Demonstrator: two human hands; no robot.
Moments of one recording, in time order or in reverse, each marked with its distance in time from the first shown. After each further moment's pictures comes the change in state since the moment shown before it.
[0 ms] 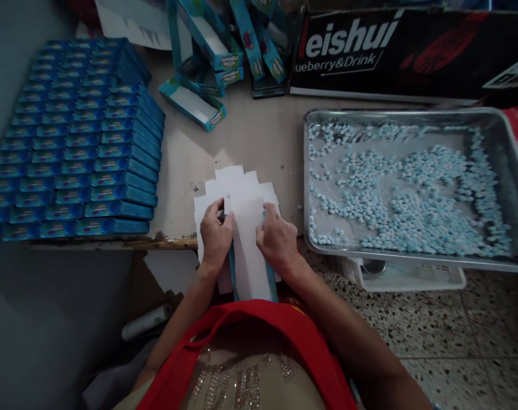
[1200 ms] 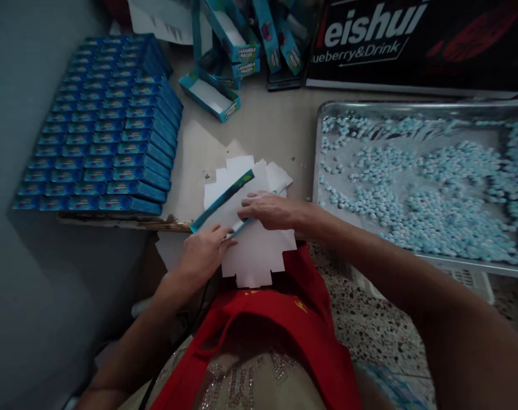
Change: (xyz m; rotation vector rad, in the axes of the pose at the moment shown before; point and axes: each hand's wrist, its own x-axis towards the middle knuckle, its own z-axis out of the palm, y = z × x) left_hand -0.049 0.012 -0.074 0.730 -0.381 0.290; right_hand 0.076 0.002 -0.022 -0.033 -0.588 -1.138
